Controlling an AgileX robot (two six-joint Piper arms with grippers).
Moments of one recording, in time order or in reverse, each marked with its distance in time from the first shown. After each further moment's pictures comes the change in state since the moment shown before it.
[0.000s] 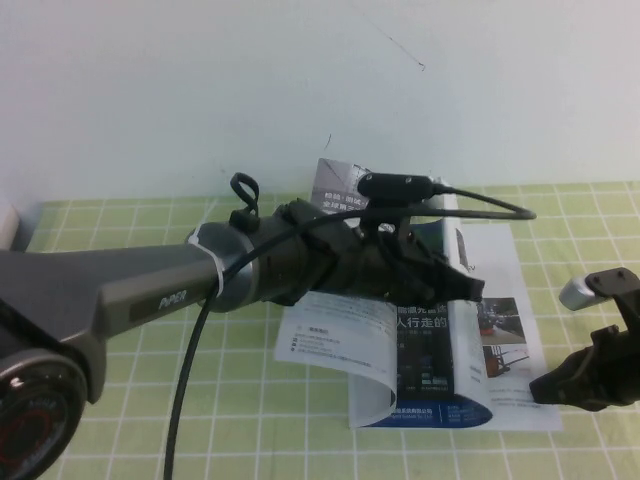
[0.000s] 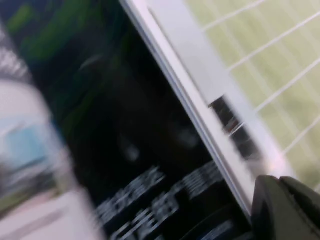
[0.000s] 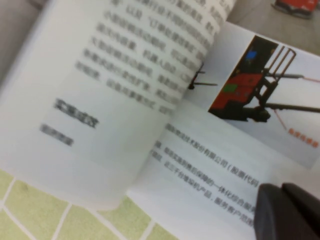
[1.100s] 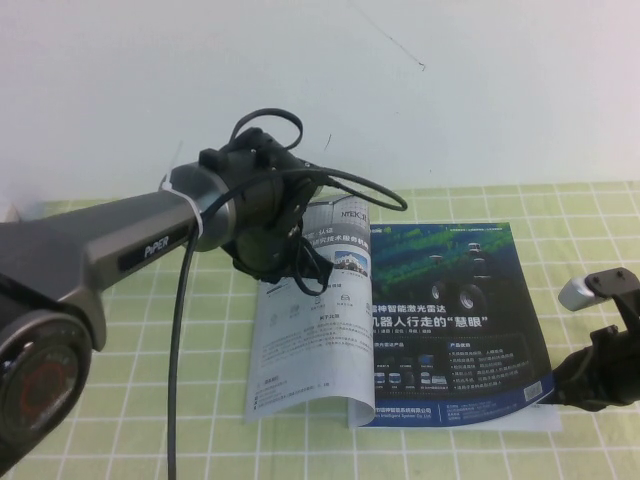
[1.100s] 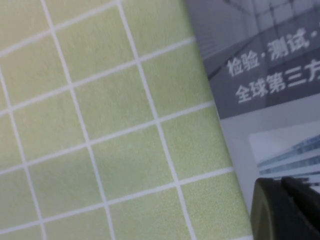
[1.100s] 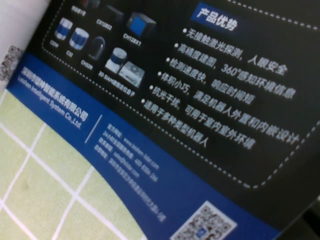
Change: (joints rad) right arm 0.000 0.000 0.000 0.010 0.005 -0.017; left arm 0.111 0.058 -0.242 1.619 0.498 -1.319
